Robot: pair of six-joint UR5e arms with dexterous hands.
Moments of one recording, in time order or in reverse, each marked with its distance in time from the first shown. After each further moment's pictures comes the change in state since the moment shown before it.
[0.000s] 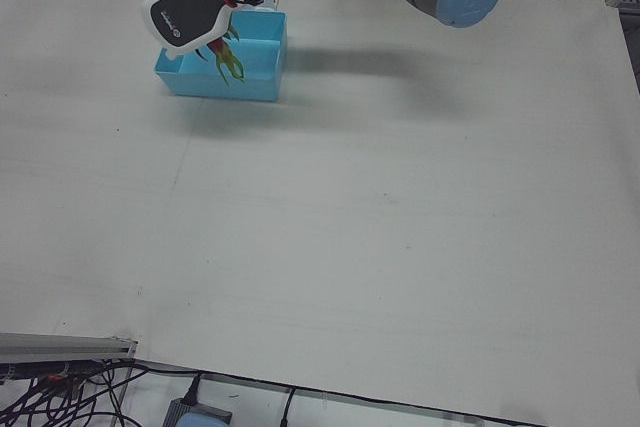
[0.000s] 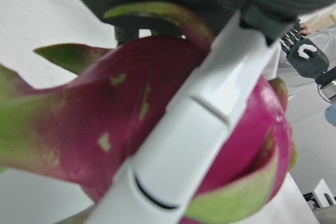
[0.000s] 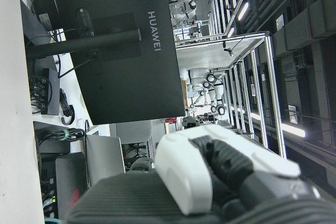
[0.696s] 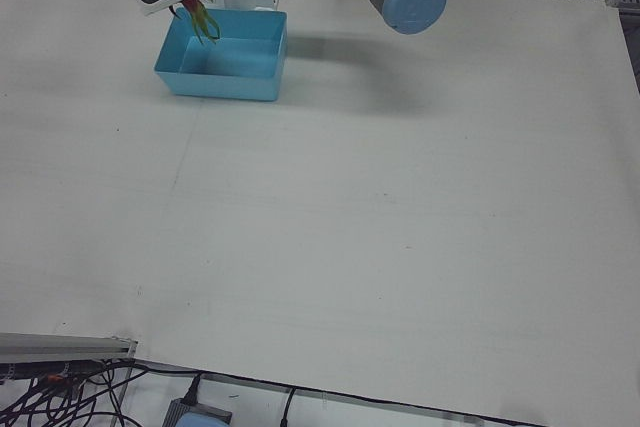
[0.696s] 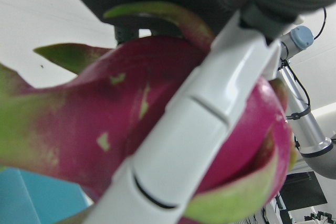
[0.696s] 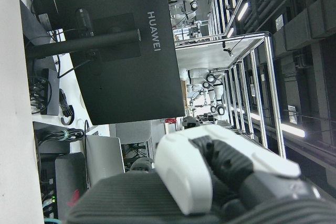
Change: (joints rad) left arm 0.136 -0.146 -0.019 0.157 -0.020 0.001; right arm 0.000 0.000 0.000 0.000 0.001 0.000
